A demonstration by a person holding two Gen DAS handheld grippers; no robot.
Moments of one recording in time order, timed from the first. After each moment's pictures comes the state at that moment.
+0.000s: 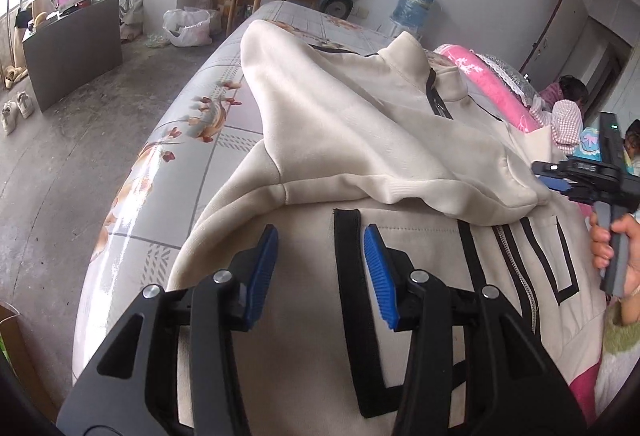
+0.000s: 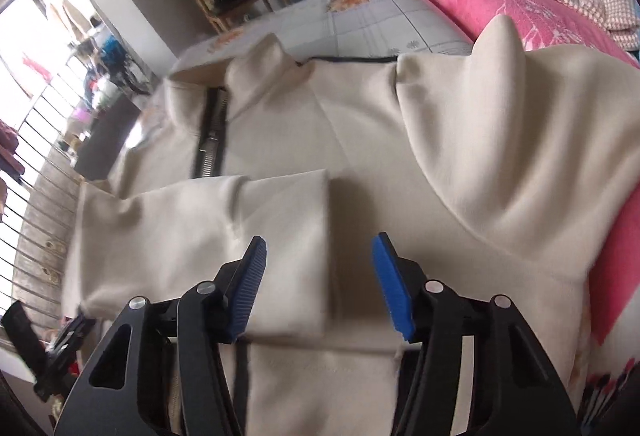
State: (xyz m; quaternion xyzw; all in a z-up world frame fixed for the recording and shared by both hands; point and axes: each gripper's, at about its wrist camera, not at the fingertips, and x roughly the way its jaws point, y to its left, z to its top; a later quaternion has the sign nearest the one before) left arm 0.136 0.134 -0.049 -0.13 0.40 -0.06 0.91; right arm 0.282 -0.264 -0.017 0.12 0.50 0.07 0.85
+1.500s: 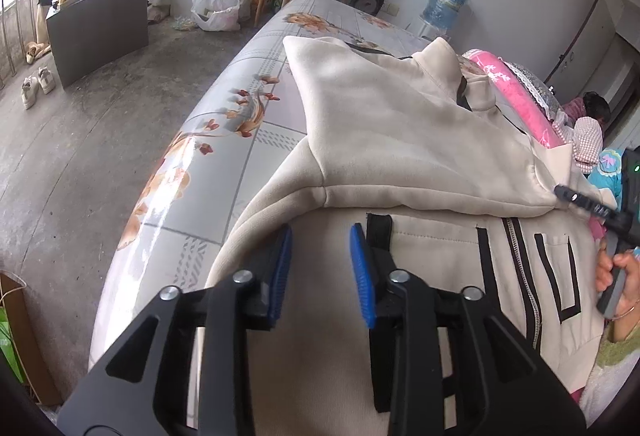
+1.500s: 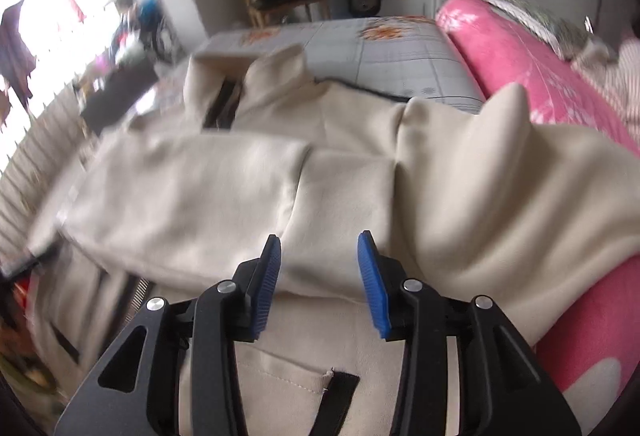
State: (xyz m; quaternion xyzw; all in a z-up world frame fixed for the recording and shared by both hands) left arm 0.143 0.143 -0.043 -0.16 0.42 -0.01 0.89; right arm 0.268 -0.263 -0.015 -0.03 0.46 0.12 0.88
